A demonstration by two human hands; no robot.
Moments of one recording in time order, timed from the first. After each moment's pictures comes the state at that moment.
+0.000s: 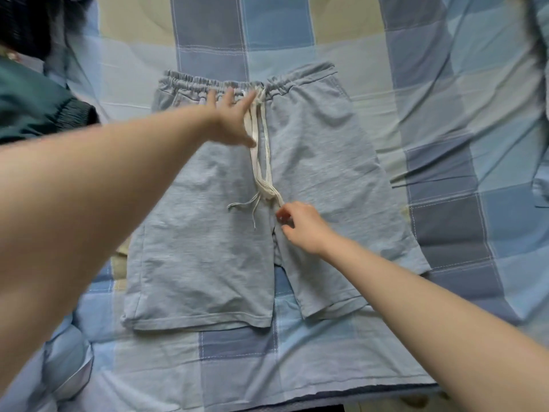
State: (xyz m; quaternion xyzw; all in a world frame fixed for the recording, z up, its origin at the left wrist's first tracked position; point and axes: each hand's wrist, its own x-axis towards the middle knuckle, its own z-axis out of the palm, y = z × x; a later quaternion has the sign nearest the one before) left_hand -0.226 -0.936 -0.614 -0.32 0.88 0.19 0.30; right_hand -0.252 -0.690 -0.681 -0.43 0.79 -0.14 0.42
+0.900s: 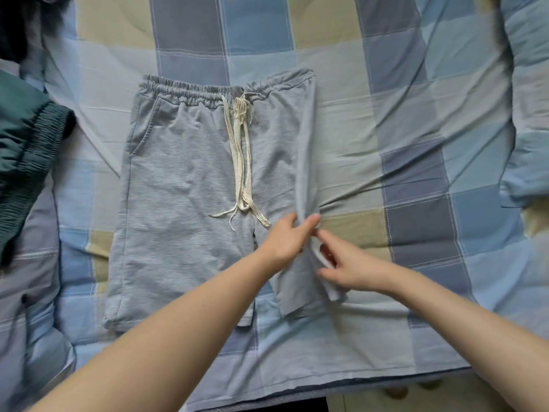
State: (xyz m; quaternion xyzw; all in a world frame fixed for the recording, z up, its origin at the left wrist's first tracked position) left_hand -0.200 -0.709 -0.636 -0.45 0.55 0.69 0.13; right_hand -0.298 -0.591 -0.610 -0.37 0.70 -0.16 0.58
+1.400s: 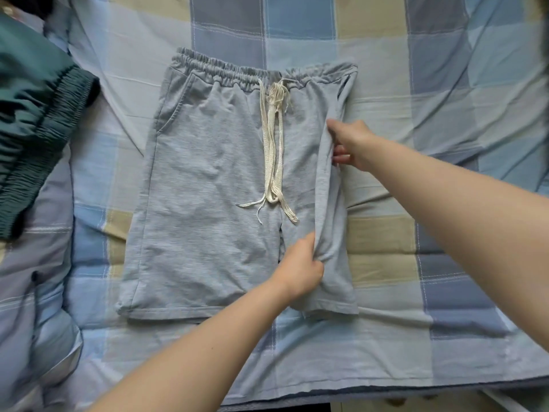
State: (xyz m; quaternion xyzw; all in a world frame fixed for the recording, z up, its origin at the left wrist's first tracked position) left_hand -0.142 -0.701 -0.653 -0.39 0.65 0.63 0.14; right_hand -0.366 -0.782 -0.660 0.00 0.82 -0.35 0.46
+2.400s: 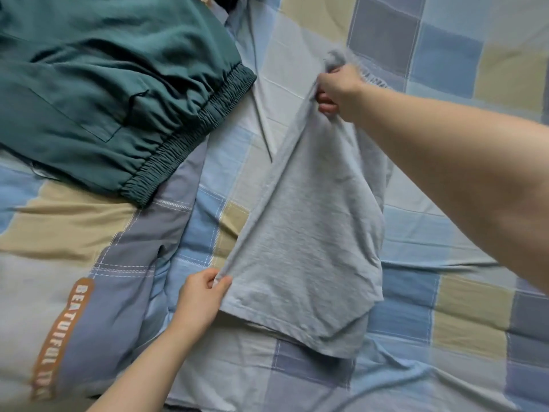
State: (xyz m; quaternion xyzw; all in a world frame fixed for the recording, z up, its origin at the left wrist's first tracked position) left_hand 0.148 -0.823 -0.689 -0.70 0.50 0.51 0.01; right_hand -0.194 -1.048 -0.659 -0.20 0.81 -0.34 0.43
